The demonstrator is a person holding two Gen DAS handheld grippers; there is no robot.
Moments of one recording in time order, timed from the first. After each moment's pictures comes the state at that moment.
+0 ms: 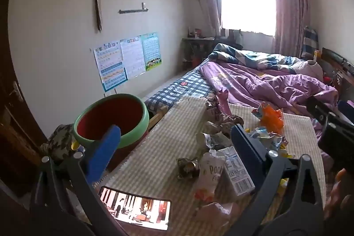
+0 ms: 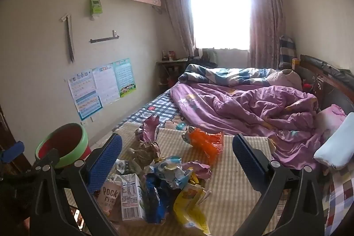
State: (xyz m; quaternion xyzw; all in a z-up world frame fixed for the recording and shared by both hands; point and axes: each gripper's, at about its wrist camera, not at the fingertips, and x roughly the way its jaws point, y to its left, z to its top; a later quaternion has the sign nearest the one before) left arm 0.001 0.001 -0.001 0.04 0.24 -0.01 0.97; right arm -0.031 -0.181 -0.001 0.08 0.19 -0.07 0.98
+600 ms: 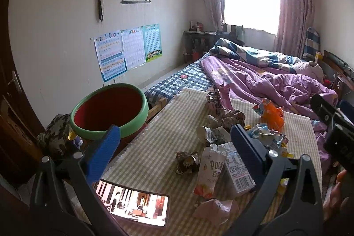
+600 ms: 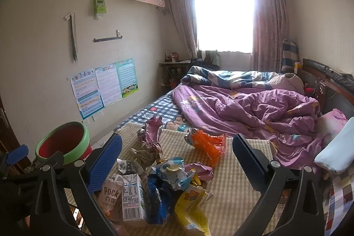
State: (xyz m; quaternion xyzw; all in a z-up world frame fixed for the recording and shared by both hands) left arm 0.008 0.006 -0.013 0.03 0.25 -0.01 0.97; right arm -0.029 -0.180 0.006 0.07 0.18 -0.06 0.98
